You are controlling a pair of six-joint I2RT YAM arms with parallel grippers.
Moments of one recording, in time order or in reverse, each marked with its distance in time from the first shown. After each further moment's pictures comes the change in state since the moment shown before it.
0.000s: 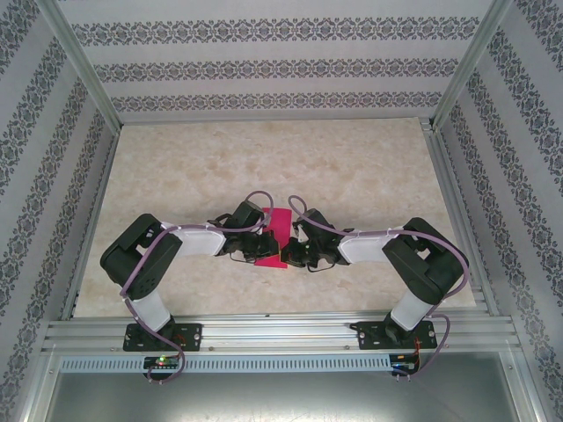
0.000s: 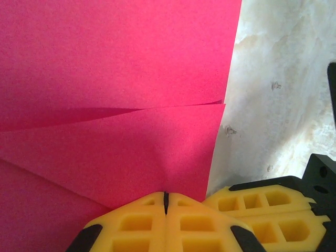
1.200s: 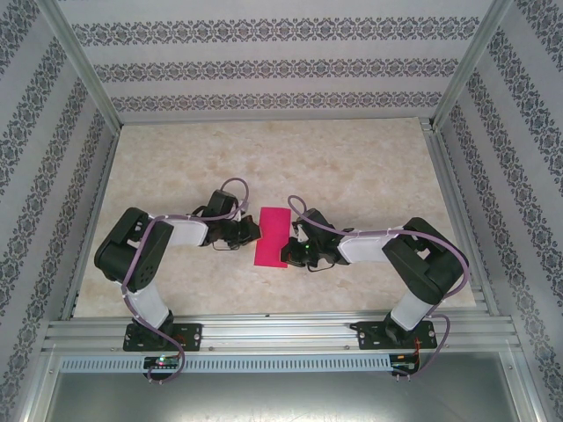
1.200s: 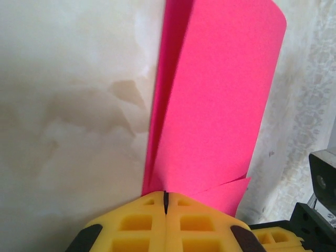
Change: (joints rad) left arm 0.240 0.014 -0.046 0.104 0.109 0.064; right arm 0.000 0.001 0.002 0.000 0.003 -0.010
